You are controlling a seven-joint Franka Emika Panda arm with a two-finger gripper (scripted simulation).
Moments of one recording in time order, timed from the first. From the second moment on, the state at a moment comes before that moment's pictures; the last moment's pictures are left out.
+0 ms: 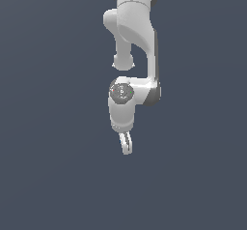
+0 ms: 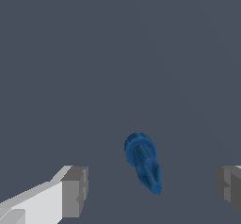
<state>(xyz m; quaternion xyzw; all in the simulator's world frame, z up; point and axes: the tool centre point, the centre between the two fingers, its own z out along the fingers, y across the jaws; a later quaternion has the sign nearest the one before) 0.048 -0.005 0.064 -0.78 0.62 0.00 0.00</state>
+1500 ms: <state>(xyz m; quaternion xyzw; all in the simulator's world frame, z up) 0.037 -0.003 0.065 -0.78 0.62 0.00 0.00</state>
